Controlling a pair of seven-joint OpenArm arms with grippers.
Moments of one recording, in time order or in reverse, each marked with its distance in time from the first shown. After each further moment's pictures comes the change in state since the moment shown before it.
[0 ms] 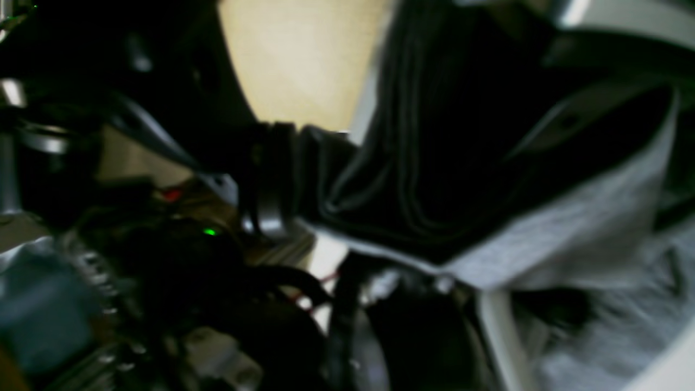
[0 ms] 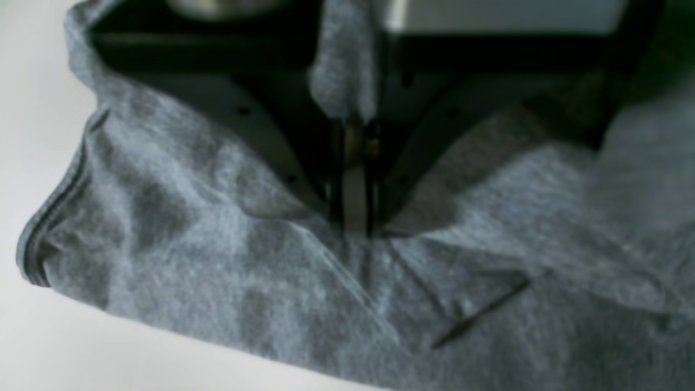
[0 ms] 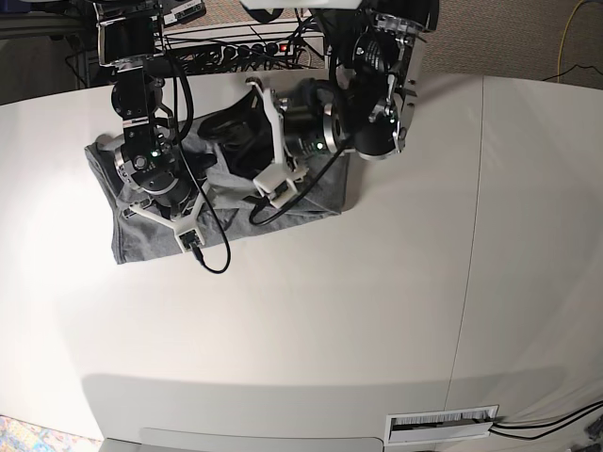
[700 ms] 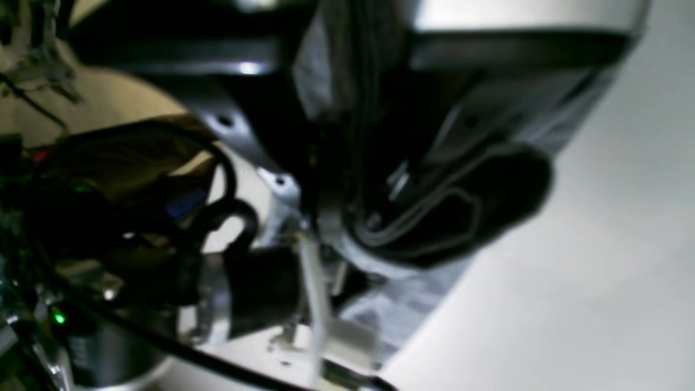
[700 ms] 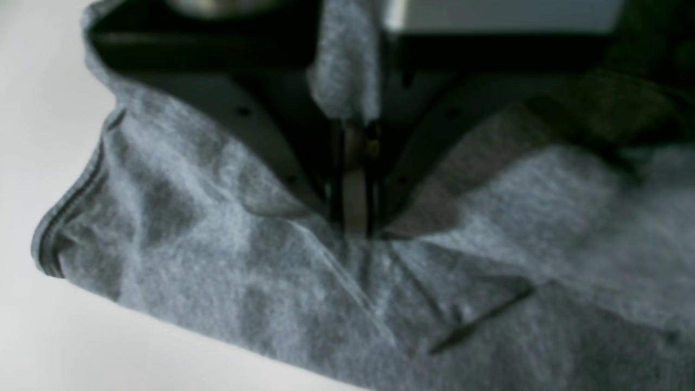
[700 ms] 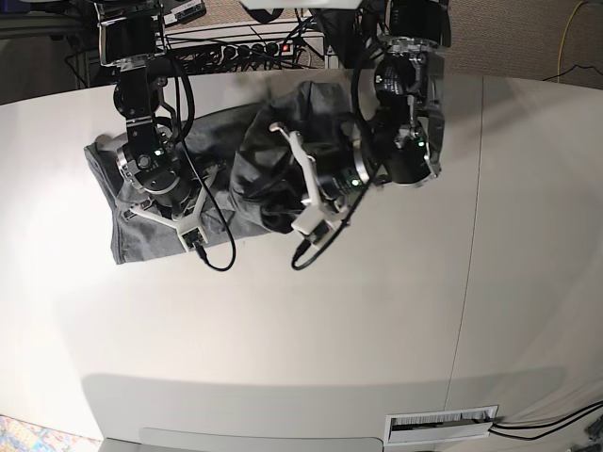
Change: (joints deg) left arm -4.4 -0.9 -9.6 4.2 7.1 -0.2 -1.0; right arm 0.0 -0.2 0.0 0.0 -3.5 0.2 0.7
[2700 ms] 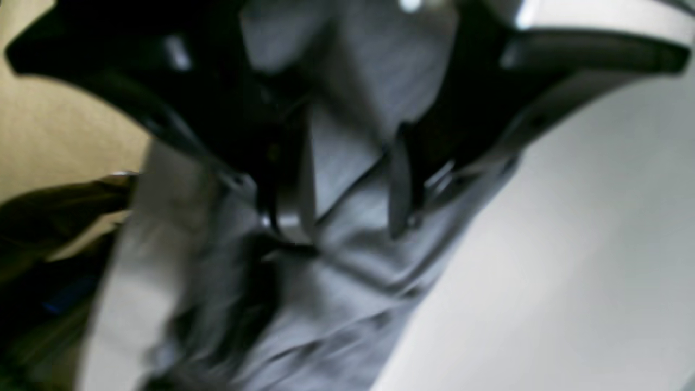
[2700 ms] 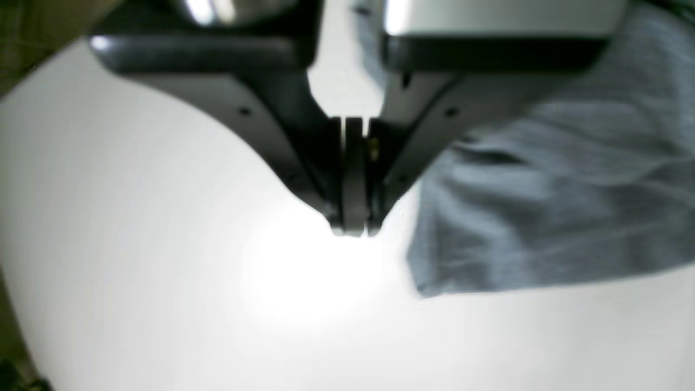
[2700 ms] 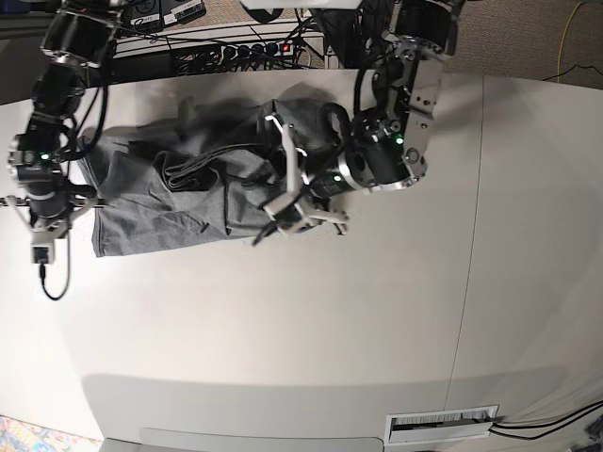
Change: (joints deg) left arm -1.9 -4.8 10.0 1.8 17.2 2.6 -4.0; right arm -0.5 9.6 29.5 7.0 8.6 -2.9 -3.2
